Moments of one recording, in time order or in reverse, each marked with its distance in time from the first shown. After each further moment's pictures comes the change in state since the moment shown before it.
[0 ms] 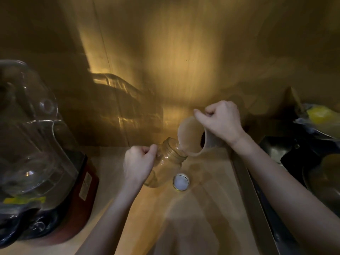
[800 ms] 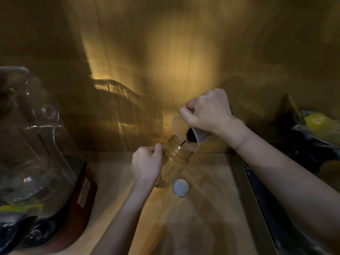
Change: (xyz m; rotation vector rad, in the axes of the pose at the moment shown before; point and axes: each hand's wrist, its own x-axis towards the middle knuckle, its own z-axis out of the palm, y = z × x) left_hand -0.001 0.027 0.010 -0.017 0.075 -0.077; right_hand 0.036 -0.038 -0.002 -0.297 0.135 -0.409
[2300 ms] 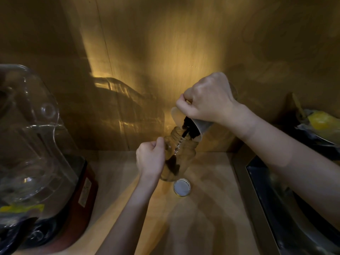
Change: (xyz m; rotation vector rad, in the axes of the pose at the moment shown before) left_hand 0.009 0.001 0.006 -0.244 -0.038 -0.036; right_hand 0.029 -0.004 -0.014 -0.051 0.042 -0.208
